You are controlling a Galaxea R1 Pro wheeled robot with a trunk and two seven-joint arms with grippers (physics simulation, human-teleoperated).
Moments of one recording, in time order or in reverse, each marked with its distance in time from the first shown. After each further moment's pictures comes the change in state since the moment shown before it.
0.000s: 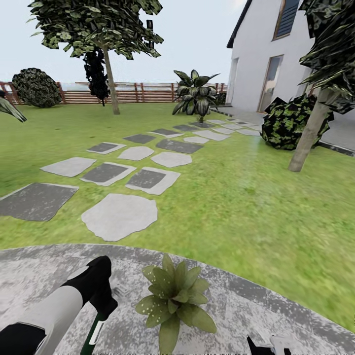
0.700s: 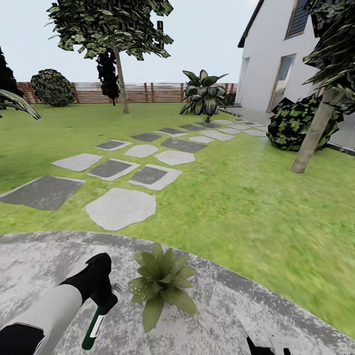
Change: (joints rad) left arm -0.001 0.006 0.002 -0.042 -0.001 0.006 0.013; right arm 0.000 0.002 0.000 0.001 0.000 -0.001 0.001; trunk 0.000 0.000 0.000
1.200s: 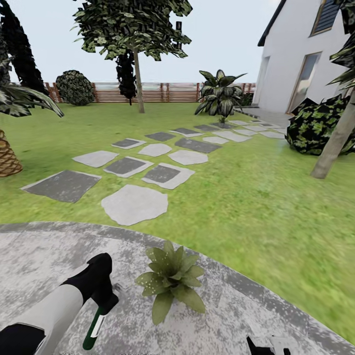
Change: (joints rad) left arm 0.001 -0.006 0.000 0.001 0.001 0.003 0.008; right arm 0.000 0.000 0.000 0.000 0.000 0.000 0.000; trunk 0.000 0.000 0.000
